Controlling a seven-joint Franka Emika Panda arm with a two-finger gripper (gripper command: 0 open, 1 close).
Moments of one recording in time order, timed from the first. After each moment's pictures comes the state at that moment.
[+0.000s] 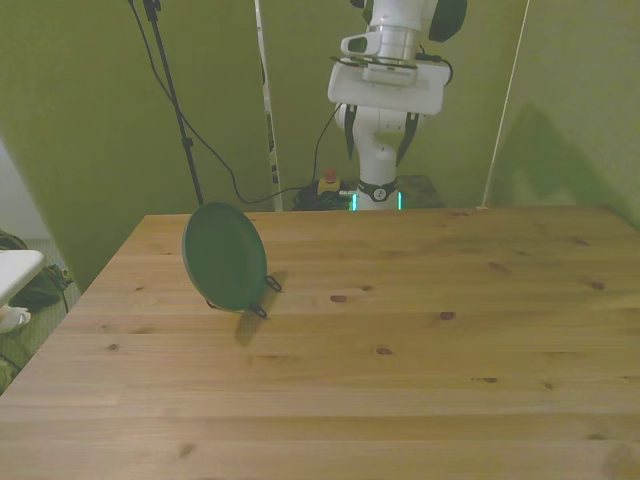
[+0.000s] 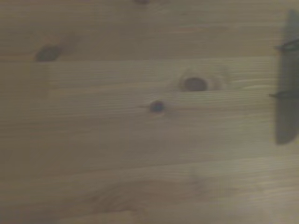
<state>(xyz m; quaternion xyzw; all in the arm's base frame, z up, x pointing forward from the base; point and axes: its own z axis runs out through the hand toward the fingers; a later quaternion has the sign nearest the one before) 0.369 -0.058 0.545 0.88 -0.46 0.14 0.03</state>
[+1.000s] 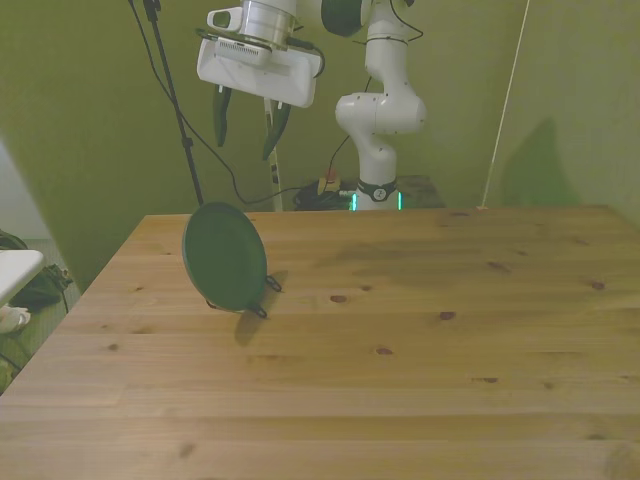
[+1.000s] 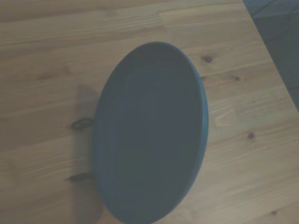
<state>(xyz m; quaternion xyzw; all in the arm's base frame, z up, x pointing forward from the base) 0.407 -0.256 0.576 0.83 -0.52 0.19 0.07</state>
